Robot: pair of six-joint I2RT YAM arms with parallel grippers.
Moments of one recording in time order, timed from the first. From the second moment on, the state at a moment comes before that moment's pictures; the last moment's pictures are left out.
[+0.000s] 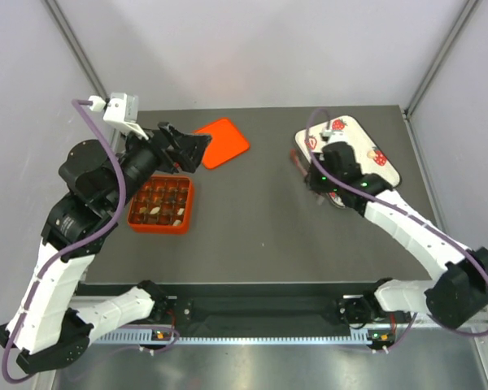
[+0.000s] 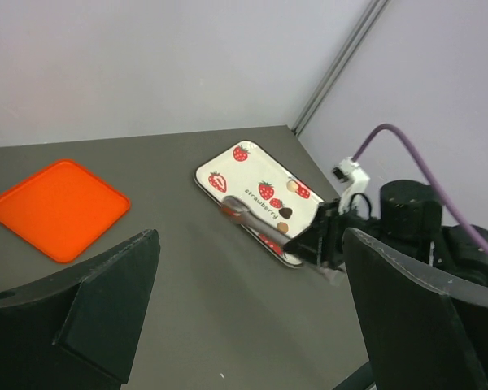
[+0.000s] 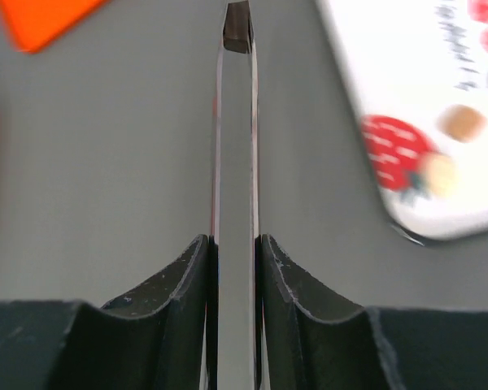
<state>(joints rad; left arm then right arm) -0.62 0.97 1.59 -0.59 -0.09 -0.40 0.47 1.22 1.04 -0.50 0.19 0.41</state>
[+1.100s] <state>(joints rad) -0.62 0.91 1.64 -0.59 -0.07 -0.40 1.13 2.09 1.70 -0.13 0.10 0.34</state>
